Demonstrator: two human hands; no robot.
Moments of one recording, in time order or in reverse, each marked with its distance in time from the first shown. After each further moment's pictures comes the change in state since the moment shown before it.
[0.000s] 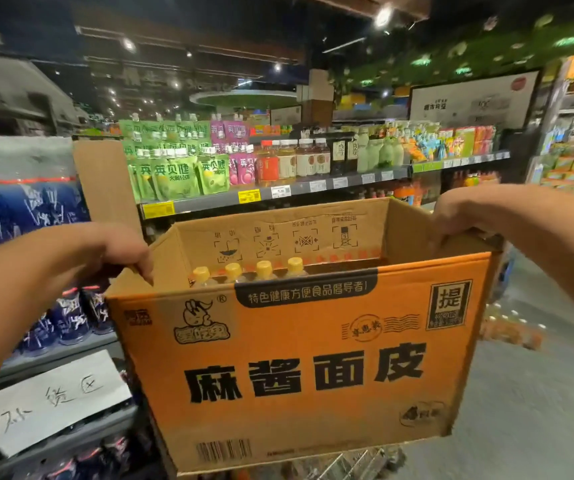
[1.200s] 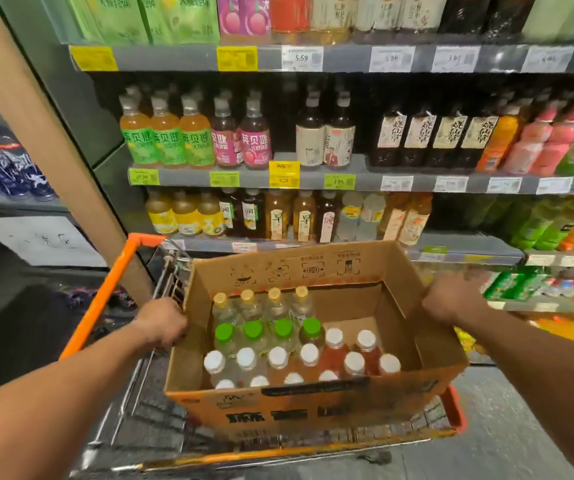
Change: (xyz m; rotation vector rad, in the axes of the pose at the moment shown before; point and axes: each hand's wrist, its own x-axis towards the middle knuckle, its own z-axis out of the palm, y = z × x) left_hand 0.174 0.136 0.403 0.074 0.122 -0.604; right_hand 0.527 0.072 0.273 -0.238 -0.146 -0.588
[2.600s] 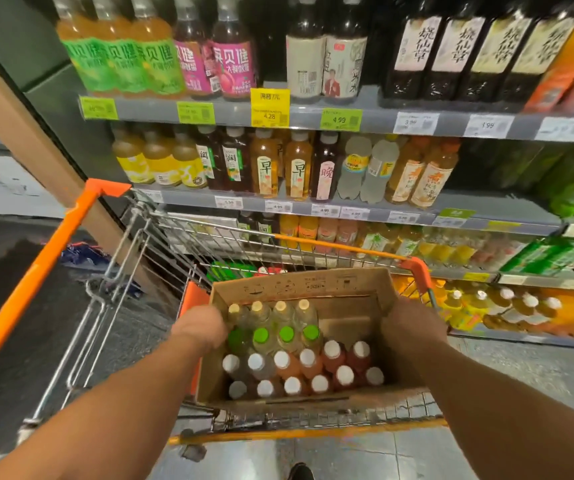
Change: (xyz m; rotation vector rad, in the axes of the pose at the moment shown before) left_hand 0.052 0.064 0.174 0.146 -0.146 0.015; right_hand 0.044 -0.016 0.157 0.099 -0.030 0.034
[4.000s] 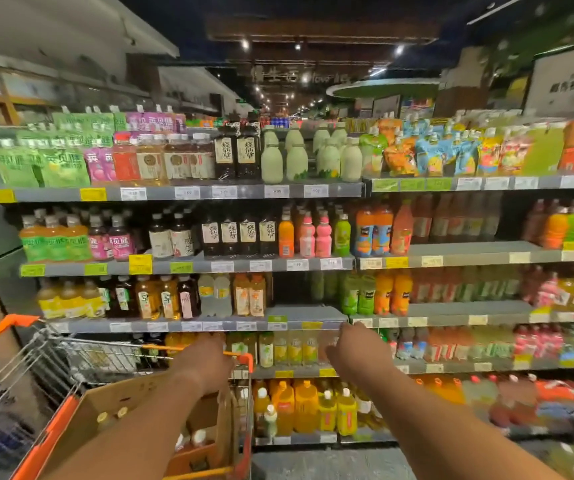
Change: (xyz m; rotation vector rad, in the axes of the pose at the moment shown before) left_hand -0.354 0.374 -0.037 -0.131 0.443 0.344; right_hand -0.132 0.373 -0.238 0.148 0.458 -0.221
